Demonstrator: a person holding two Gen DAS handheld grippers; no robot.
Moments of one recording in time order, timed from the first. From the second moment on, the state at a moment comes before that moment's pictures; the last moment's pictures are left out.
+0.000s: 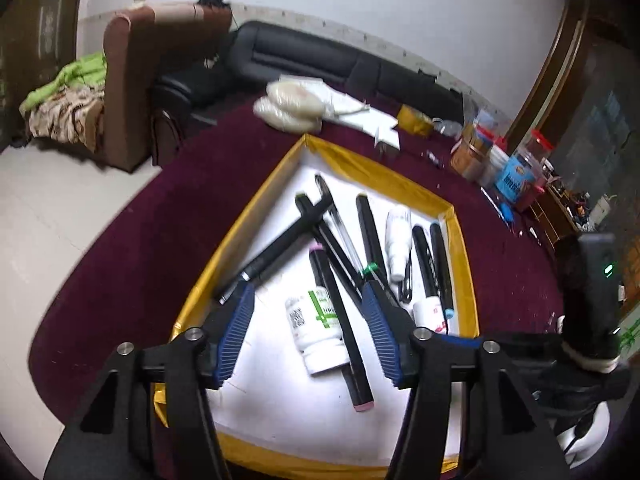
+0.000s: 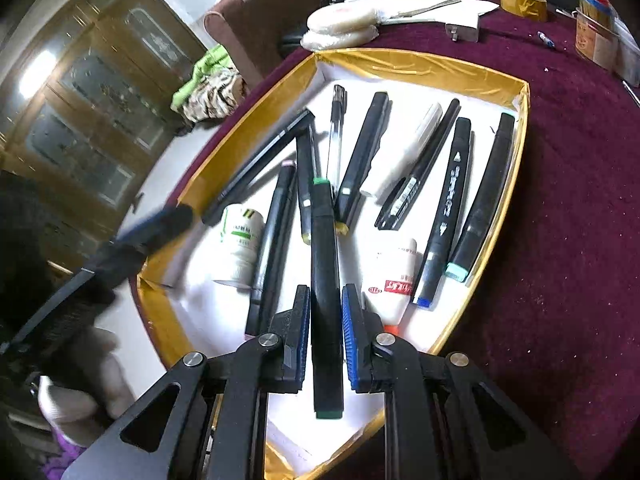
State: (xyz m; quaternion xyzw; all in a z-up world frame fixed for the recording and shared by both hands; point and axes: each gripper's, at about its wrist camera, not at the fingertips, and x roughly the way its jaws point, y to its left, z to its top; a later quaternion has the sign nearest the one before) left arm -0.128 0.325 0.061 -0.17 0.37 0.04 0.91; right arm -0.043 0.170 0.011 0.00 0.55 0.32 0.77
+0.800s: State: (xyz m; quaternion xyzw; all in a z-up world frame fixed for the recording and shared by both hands) left arm -0.129 0.249 0.101 -0.10 0.33 0.01 0.94; right arm -0.040 -0.107 0.051 0.13 0.43 0.10 0.89
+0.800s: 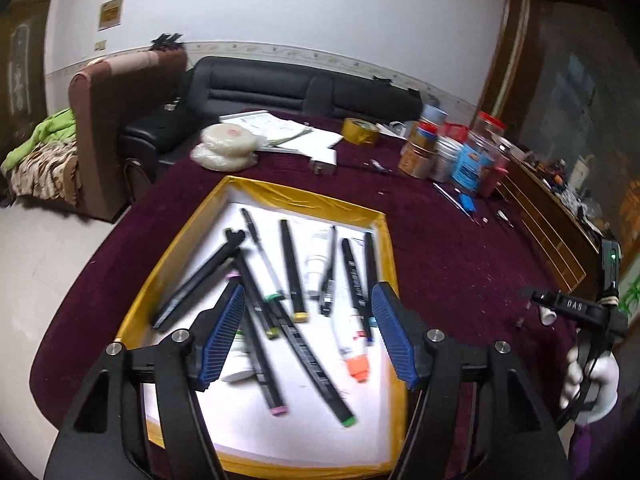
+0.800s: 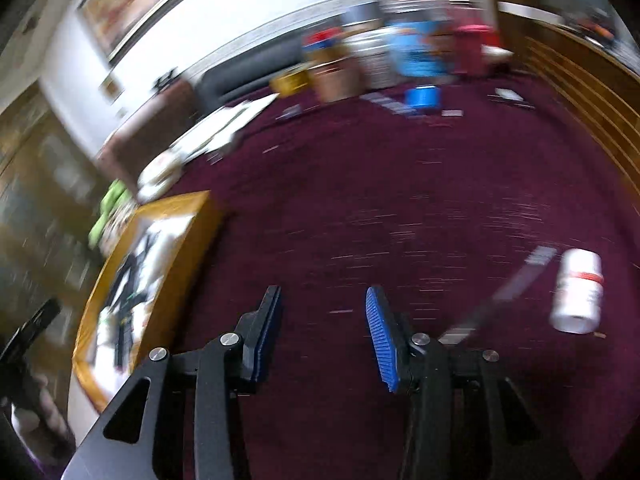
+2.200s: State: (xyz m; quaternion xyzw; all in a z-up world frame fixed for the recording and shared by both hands) left arm -0.063 -0.080 0.051 0.14 0.40 -0.30 0.86; right arm -0.046 -0.284 0.002 0.28 0.37 -0.04 0.89
